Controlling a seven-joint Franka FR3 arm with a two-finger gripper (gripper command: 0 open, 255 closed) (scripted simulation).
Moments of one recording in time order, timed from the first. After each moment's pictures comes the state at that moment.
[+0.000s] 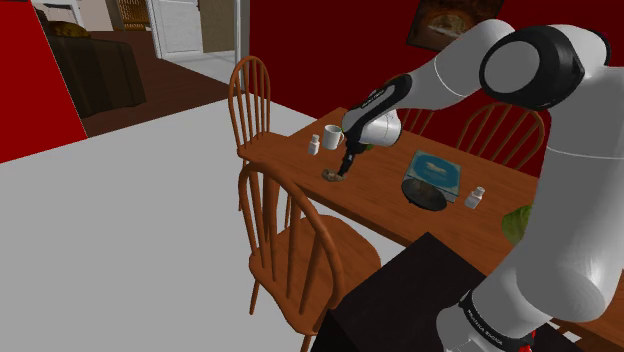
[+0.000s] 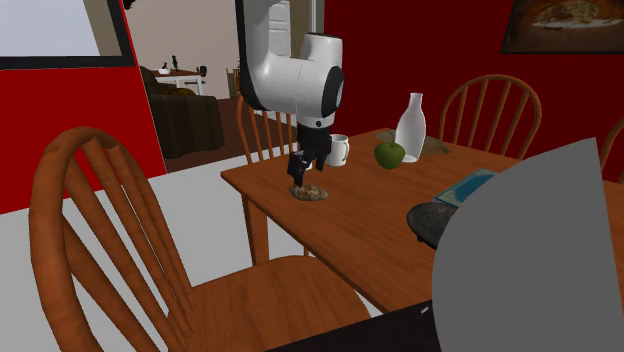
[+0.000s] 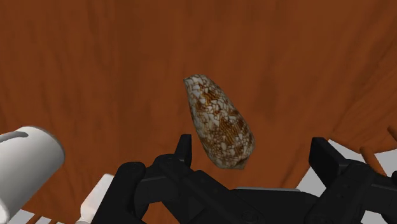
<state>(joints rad) 0.04 0.40 -0.24 -2.13 0.37 2.72 -1.13</state>
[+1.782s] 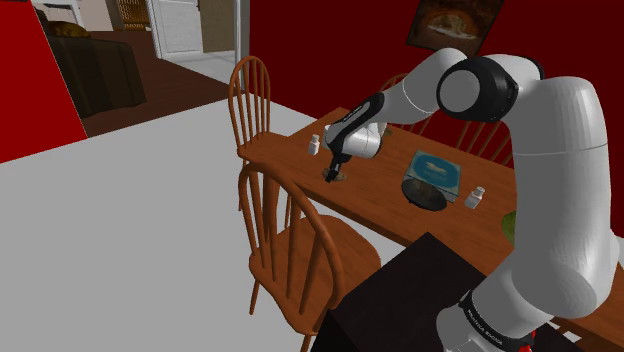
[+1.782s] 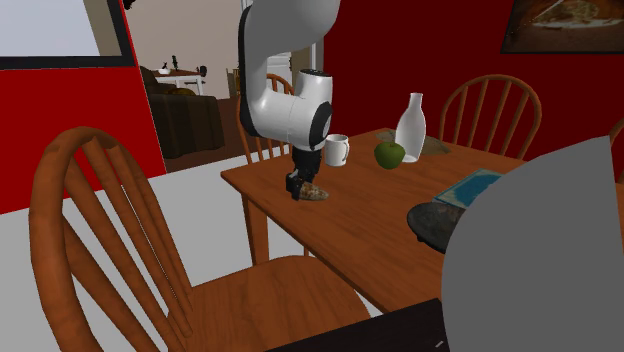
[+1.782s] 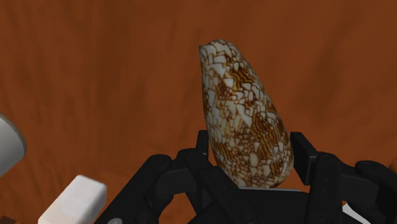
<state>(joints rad) -0.03 0.63 -0.14 -1.94 0.45 2.79 -1.26</state>
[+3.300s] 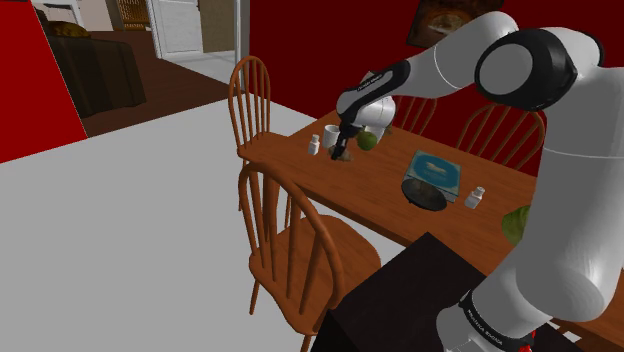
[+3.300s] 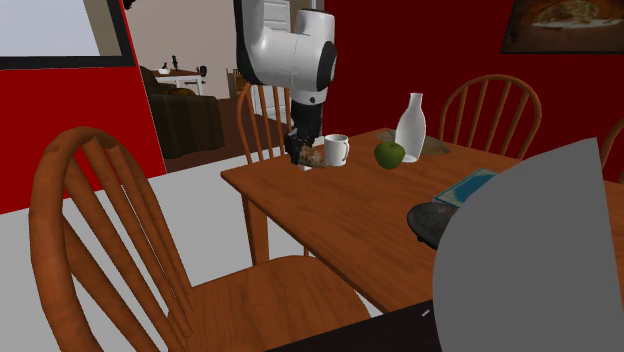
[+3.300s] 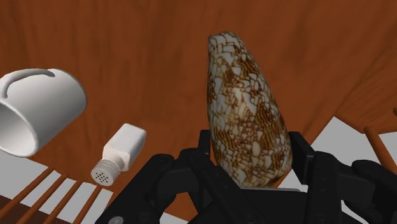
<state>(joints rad) 0.04 0.42 -0.24 -1.97 0.34 2.60 -1.15</state>
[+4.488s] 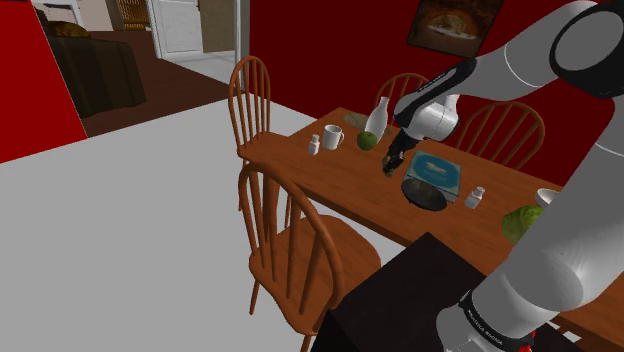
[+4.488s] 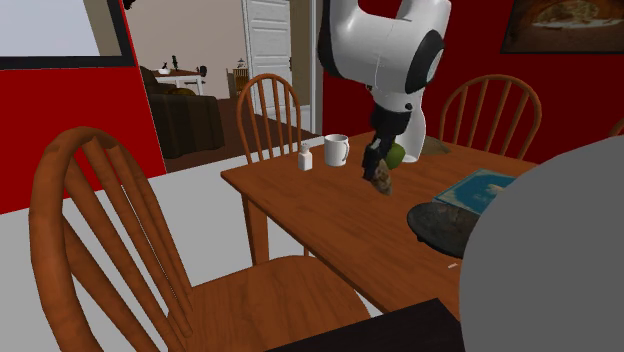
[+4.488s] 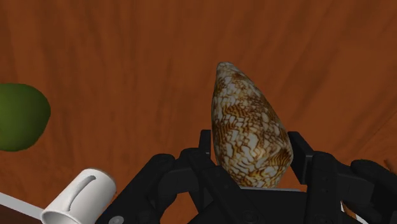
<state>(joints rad) -0.17 0.14 -0.32 -2.34 0.42 2.65 -1.54</state>
